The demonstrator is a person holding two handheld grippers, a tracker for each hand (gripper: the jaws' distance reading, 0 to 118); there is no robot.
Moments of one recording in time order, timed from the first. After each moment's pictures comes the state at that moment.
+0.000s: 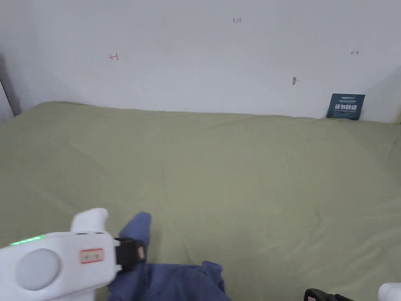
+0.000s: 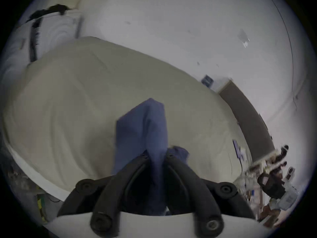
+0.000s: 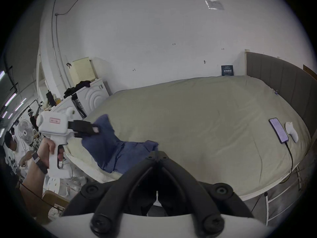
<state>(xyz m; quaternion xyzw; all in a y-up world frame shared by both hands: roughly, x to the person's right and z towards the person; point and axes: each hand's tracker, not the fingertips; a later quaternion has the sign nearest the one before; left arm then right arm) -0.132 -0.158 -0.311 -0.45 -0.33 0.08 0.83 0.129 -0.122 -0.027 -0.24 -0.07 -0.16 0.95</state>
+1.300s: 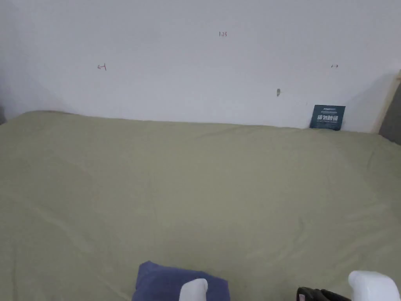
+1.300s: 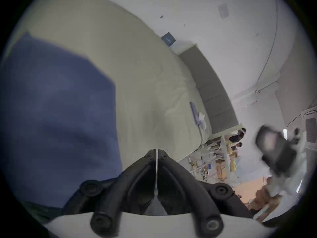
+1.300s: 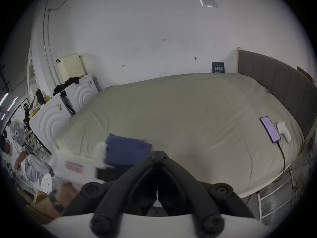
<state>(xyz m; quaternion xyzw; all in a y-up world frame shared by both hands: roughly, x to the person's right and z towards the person) -0.041 -0.249 -0.245 -0.52 -0.49 0.19 0.68 0.145 -0.128 -0.046 -0.28 -0.11 -0.14 0.94</state>
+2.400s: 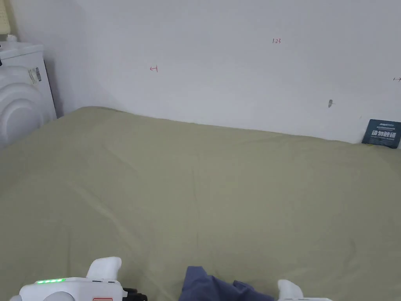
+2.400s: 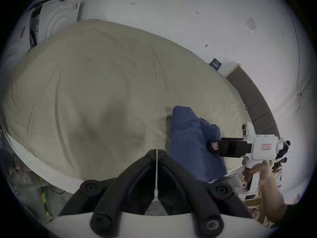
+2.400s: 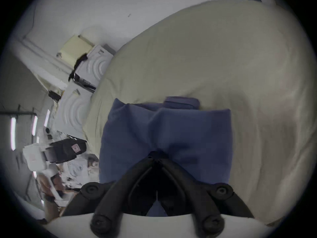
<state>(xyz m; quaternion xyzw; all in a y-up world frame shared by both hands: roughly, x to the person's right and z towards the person) -0.223 -0.225 -0.321 -0.50 -0.30 0.08 0.81 0.158 -0.292 -0.215 -0.44 0.08 -0.35 0.82</state>
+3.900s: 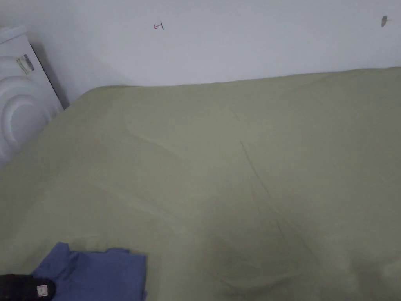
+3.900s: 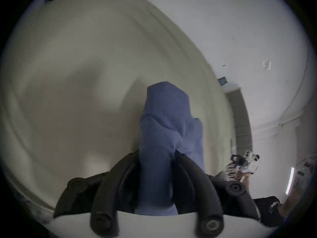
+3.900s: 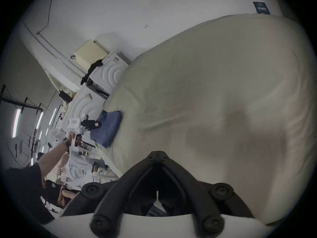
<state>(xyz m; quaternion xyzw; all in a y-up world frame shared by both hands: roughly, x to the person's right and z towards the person) -0.554 -0.261 -0.592 -0.60 -0.30 0.17 0.72 0.076 -0.247 -0.245 -0.40 0.11 -0.31 0.86</state>
